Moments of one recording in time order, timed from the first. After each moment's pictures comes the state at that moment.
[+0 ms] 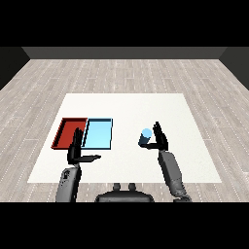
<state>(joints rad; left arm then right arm) 0.05 0.03 0.03 -1.58 0.01 0.00 -0.39 -0.30 -0.03 -0.09 -1.06 -0.12 0.04 -0.33</state>
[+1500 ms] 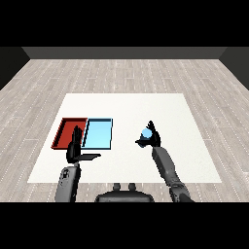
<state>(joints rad) 0.03 0.03 0.04 -1.61 0.00 0.02 -0.36 -0.48 -0.01 -0.10 -0.72 -0.20 0.02 -0.43</state>
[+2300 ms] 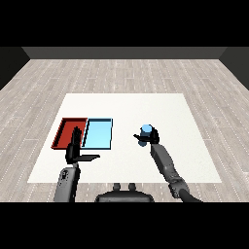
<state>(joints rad) 0.04 0.04 0.04 -1.61 0.01 0.00 -0.37 -0.57 -0.02 -0.06 -0.62 -0.21 -0.16 -0.43</state>
